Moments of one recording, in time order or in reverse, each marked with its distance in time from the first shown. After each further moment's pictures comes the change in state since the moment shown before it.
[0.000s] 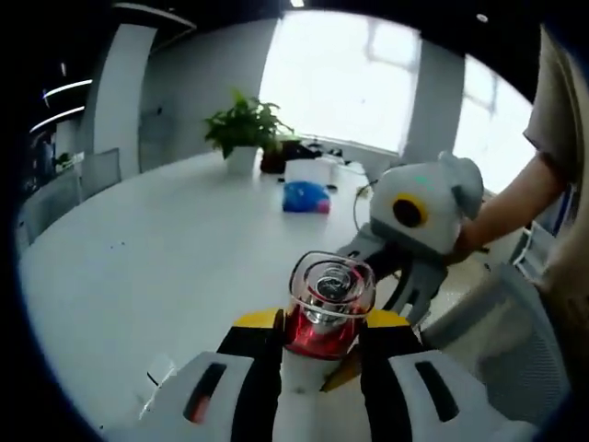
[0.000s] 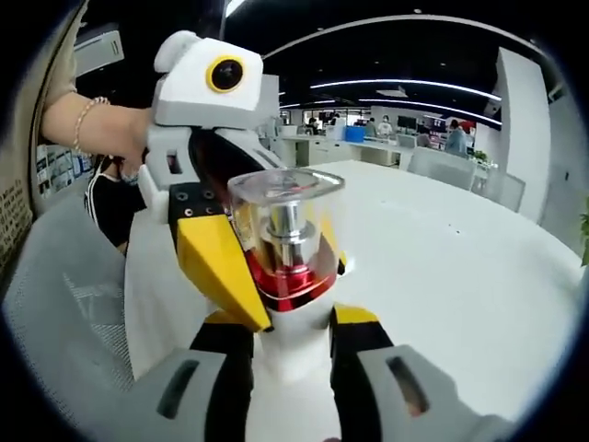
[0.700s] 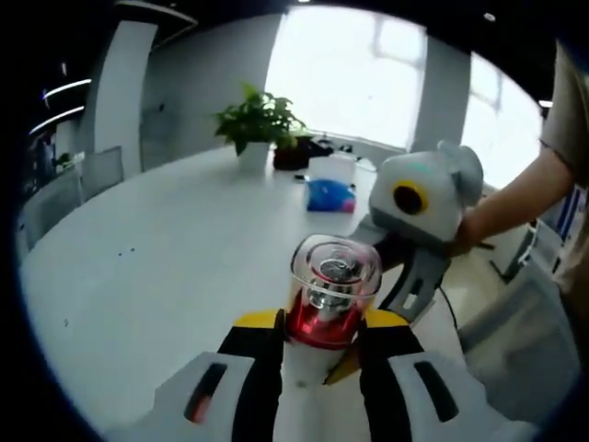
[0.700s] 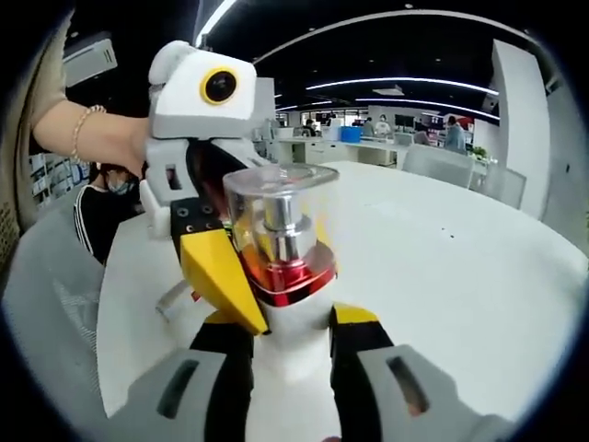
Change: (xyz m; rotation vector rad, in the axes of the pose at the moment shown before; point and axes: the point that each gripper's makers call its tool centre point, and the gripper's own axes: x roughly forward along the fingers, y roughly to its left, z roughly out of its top) left arm 0.015 0.057 0.010 0.006 0.022 0.012; right arm 0.026 -0.053 0.009 0.027 -0.008 0.008
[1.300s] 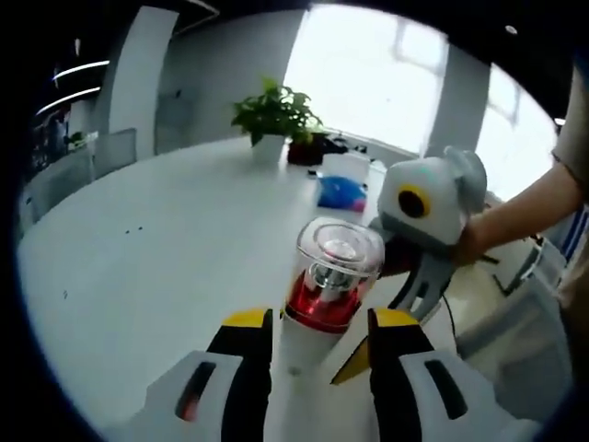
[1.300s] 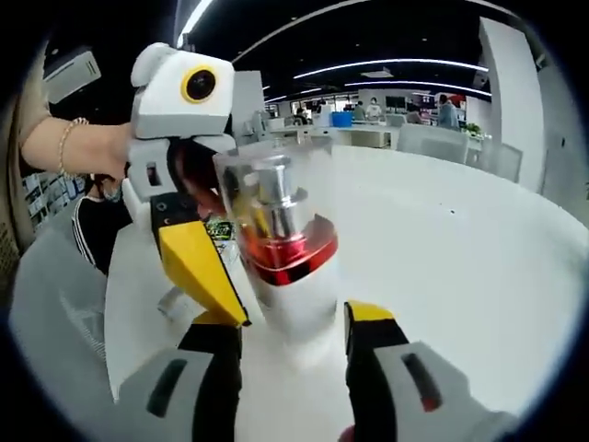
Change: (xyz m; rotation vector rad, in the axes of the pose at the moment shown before) left arm -0.010 -0.002 -0.011 -0.098 0.003 0.047; right arm -0.003 0.007 -0.014 0.102 0.053 -0.013
